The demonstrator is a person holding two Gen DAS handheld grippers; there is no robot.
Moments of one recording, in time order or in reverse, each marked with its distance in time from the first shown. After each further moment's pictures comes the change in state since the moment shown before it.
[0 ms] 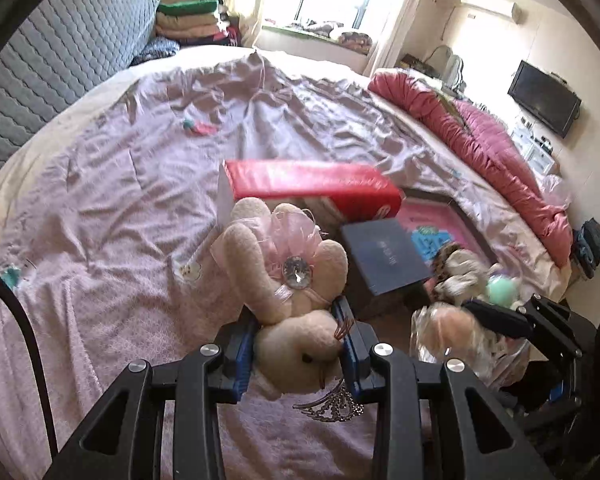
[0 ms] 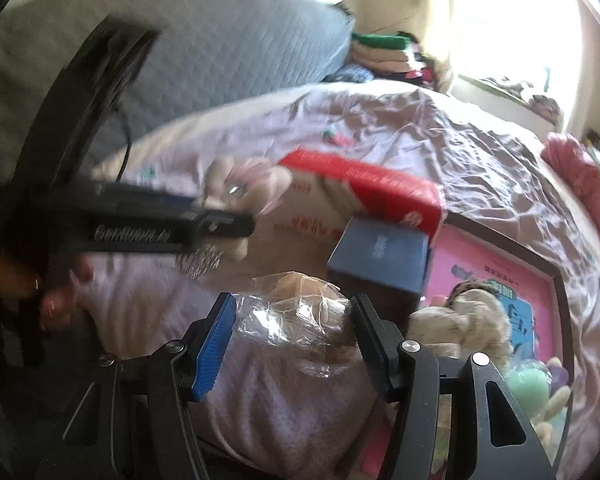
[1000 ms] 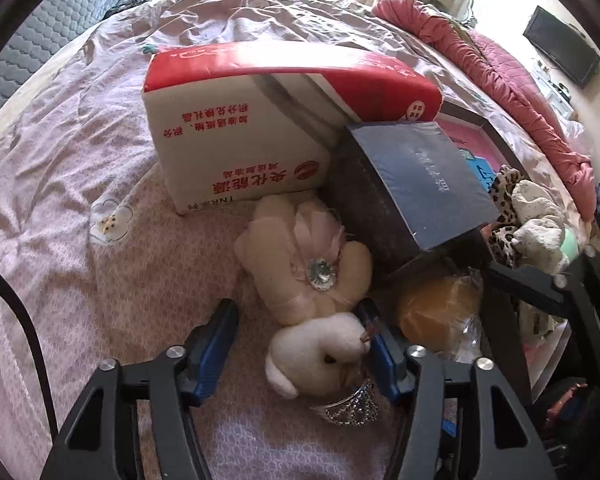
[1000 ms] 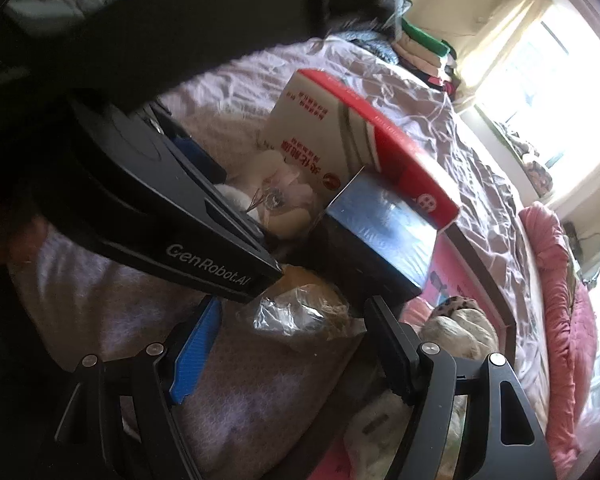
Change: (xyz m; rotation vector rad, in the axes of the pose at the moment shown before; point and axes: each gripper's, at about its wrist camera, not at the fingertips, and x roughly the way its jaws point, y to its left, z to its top) left arm 0.097 -0.013 -0.019 0.051 0.267 0.038; right arm 0.073 0.030 -0.034 -0.444 0.248 -0.221
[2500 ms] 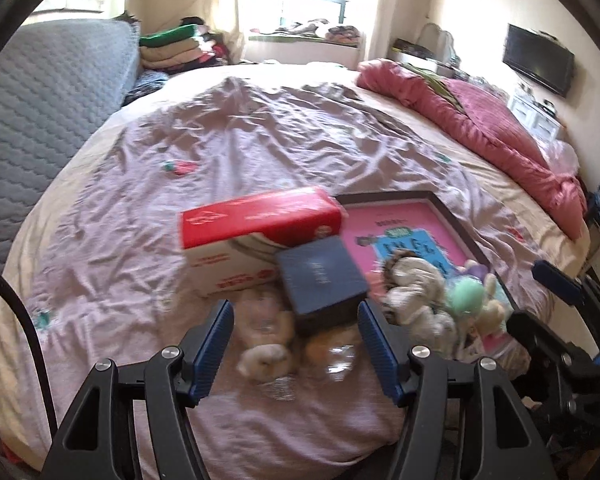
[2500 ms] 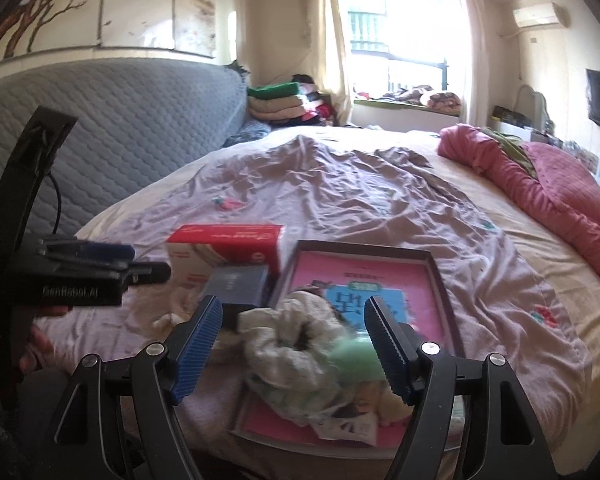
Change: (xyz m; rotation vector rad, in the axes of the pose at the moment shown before) left arm -0.132 -0.063 0.008 0.053 -0.260 0.111; right arm -0.156 -0.111 -0.076 0.666 -0.346 -0.011
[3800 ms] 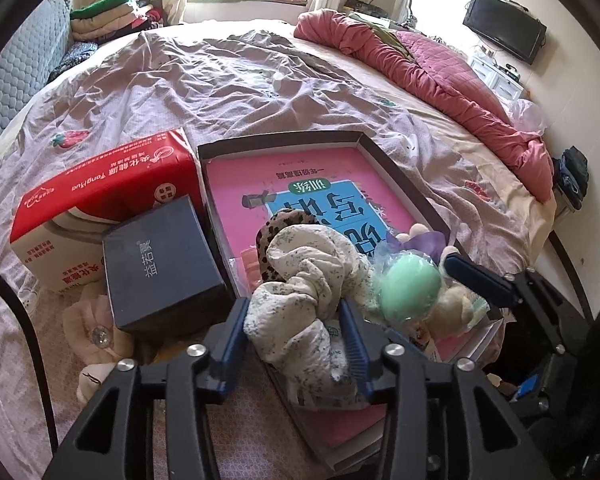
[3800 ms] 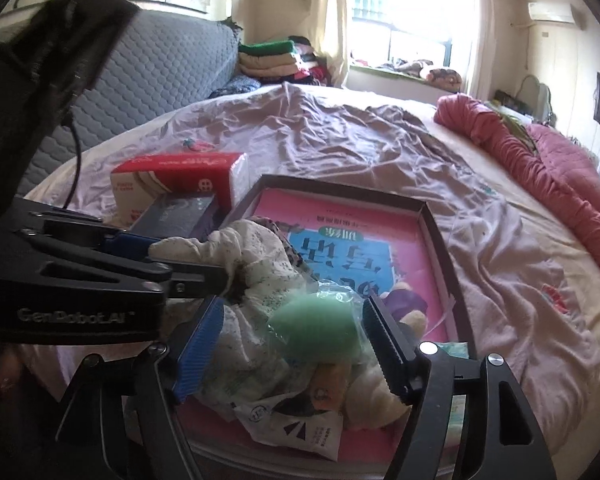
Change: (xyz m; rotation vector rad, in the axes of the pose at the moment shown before) left arm 0.093 -0.099 -0.008 0.083 0.157 -0.196; right arm 0.064 -0.046 -0.044 -0.036 0.122 -0.083
